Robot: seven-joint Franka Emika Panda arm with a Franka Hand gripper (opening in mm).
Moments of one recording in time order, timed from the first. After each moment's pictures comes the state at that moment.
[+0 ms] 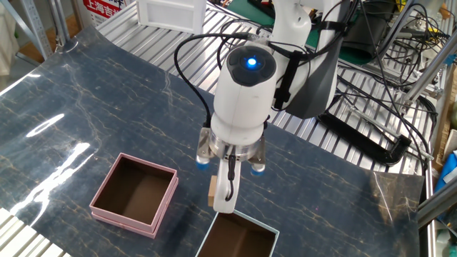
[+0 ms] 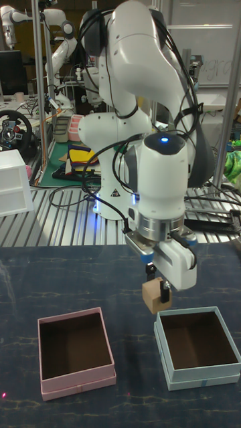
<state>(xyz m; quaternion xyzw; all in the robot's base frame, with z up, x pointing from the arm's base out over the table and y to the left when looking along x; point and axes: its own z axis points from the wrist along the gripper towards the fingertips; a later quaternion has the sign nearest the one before) 0.581 0.096 0.203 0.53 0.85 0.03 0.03</state>
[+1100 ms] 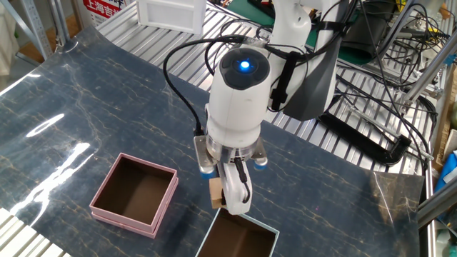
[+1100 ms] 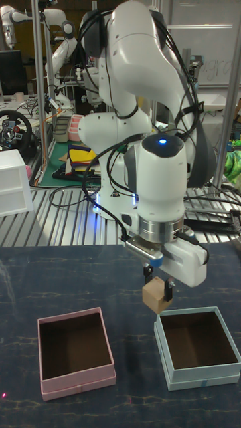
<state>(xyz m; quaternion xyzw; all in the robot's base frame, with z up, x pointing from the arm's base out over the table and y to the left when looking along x) 0.581 0.096 0.203 0.39 0.92 0.03 0.01</state>
